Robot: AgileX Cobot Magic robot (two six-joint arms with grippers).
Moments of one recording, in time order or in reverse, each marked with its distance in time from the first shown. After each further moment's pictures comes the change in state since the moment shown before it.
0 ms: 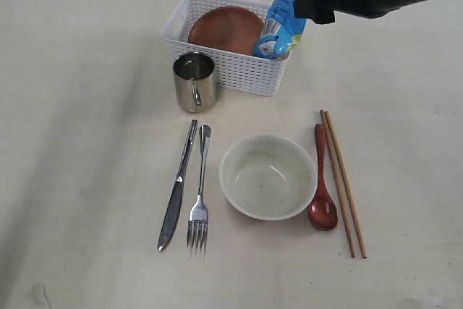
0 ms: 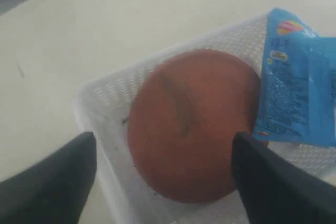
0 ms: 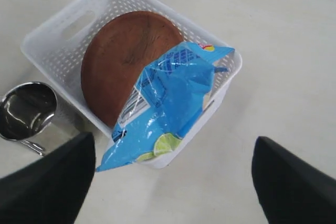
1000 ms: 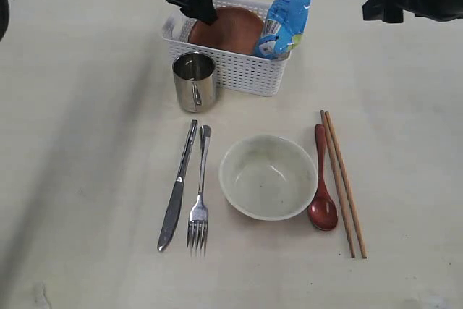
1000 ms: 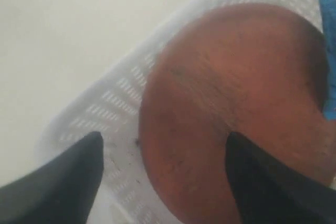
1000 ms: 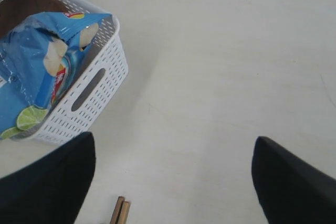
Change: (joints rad) left arm -0.004 0.251 -0.203 -0.009 0.037 0.300; right arm -0.242 0.000 0.008 -0.058 0.078 0.006
